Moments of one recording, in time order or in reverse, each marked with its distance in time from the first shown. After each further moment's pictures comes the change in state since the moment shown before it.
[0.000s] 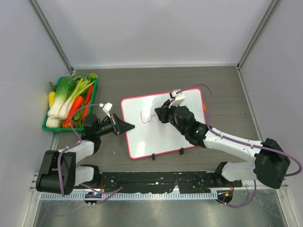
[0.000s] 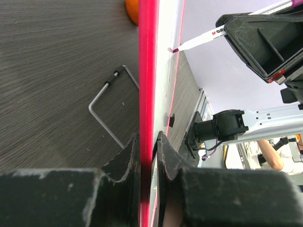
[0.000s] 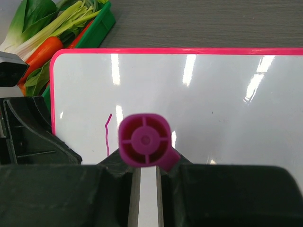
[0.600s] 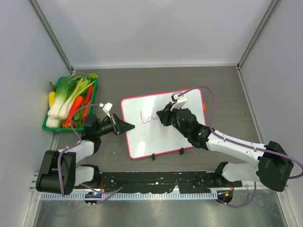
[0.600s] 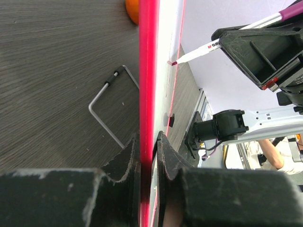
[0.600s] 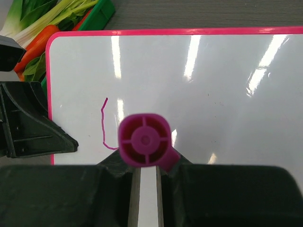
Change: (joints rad) left arm 0.000 0.000 0.000 0.000 0.000 0.000; right arm 0.000 -0.047 -0.049 -0.015 -0.022 0.004
